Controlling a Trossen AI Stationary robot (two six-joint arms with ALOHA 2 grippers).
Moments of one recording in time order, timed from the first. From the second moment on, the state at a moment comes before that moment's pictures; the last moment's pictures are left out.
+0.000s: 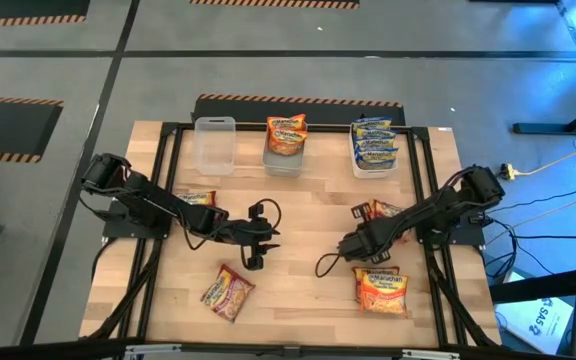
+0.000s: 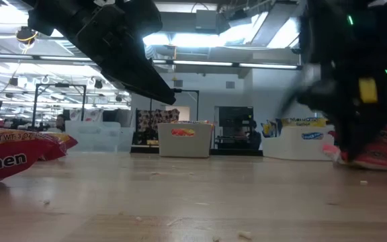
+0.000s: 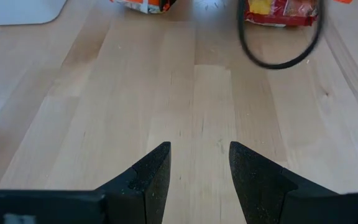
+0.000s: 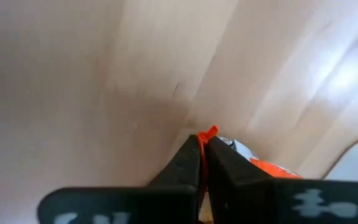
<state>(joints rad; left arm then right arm) -0.28 1.55 0.74 0.19 -0.30 -0.19 0.35 1.68 0.89 -0.91 0.31 0.02</state>
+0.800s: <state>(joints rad) -0.28 1.55 0.74 0.20 -0.30 -0.23 0.33 1.43 0.84 0.00 0.42 -0.07</state>
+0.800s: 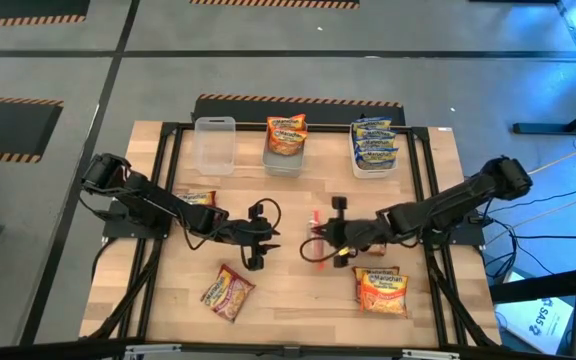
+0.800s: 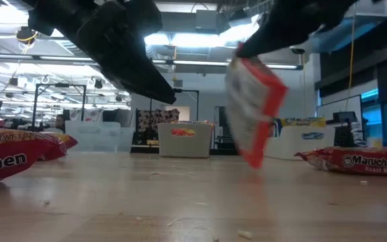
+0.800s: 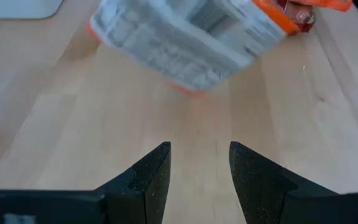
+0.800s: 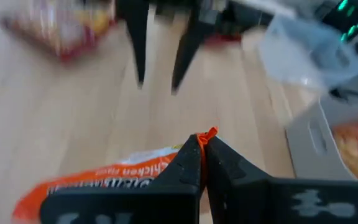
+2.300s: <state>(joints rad) -0.36 1.50 0.74 0.13 -0.53 -0.25 0.18 1.56 0.97 0.03 0.18 0.21</state>
